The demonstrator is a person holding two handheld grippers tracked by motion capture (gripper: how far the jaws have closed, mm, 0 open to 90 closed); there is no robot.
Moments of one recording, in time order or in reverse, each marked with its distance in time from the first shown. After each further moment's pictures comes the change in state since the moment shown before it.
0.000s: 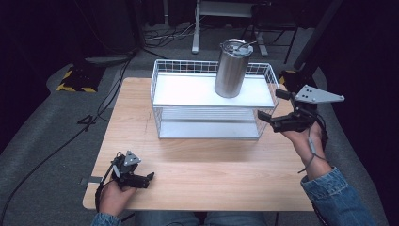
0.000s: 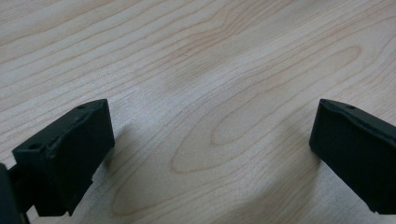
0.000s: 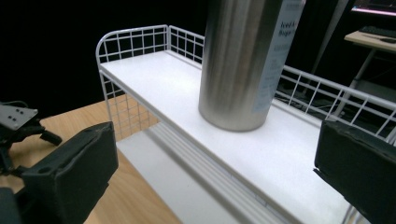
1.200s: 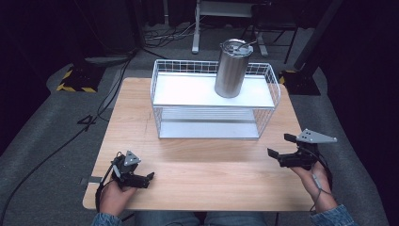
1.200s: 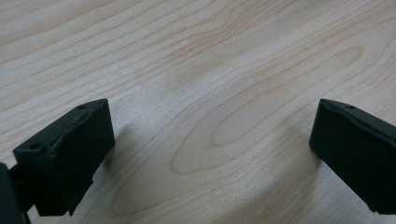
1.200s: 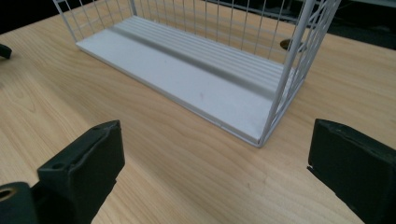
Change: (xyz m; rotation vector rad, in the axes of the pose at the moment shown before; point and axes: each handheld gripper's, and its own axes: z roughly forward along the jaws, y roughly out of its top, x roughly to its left) left arm 0.000 0.000 0.000 -0.002 0.005 -0.004; right arm -0.001 -0.139 -0.025 0.235 -0.101 0.161
